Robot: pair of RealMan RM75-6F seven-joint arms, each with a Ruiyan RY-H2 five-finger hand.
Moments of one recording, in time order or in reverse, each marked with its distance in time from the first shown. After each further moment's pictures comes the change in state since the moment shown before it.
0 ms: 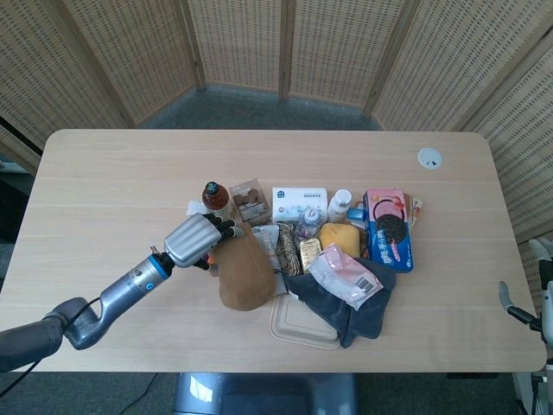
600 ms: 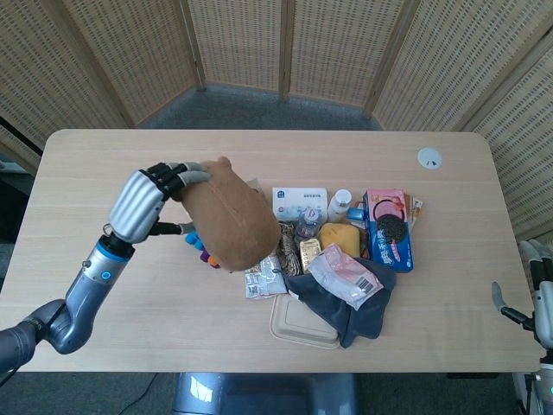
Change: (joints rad) left arm 0.092 0.145 -0.204 -0.232 -0.082 0.352 -0.013; right arm 0.008 -0.046 -0.010 0.073 -0.021 -0.027 0.073
